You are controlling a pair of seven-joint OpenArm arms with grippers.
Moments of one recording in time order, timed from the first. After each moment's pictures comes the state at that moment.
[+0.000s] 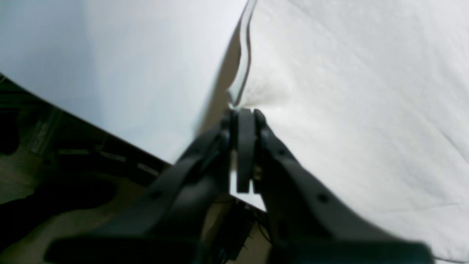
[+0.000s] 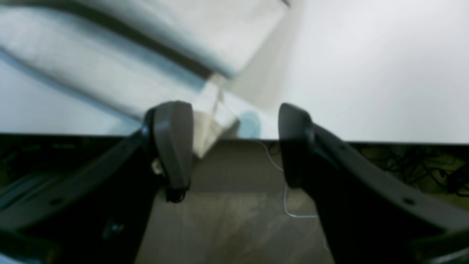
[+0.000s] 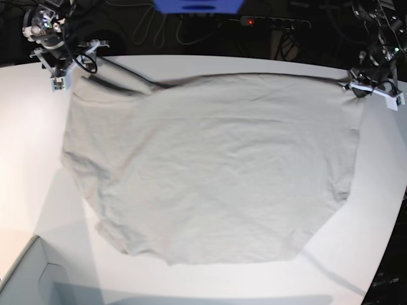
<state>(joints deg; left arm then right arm) 18.0 -8.9 -38.5 83.4 -27.2 -15.4 39.4 -23.5 -9.2 39.9 98.0 -9.7 39.6 -38.2</state>
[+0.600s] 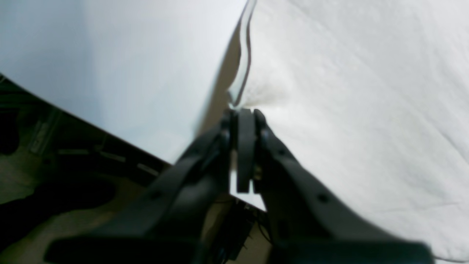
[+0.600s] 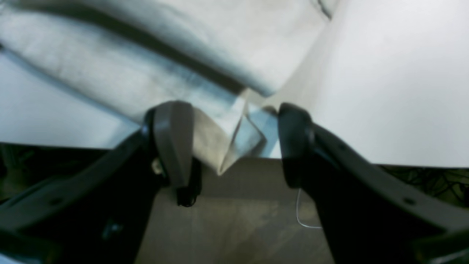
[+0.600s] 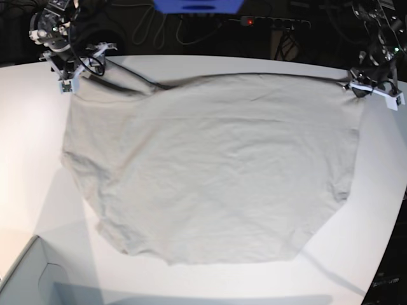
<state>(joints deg) 18.0 -8.9 -38.5 83.4 -27.2 -15.4 39.4 -22.8 -9.0 37.7 93.9 -9.0 39.4 -36.5</state>
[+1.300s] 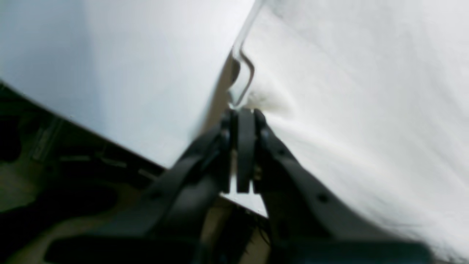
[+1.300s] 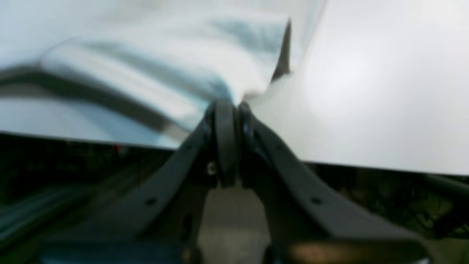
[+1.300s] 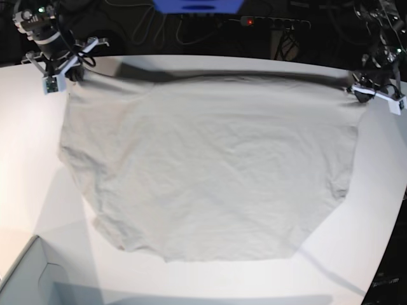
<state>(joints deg) 18.4 -8.9 -38.5 87.5 -27.5 -15.4 39.8 -32.7 -9.3 35.7 114.5 -0.1 39.6 -38.2</state>
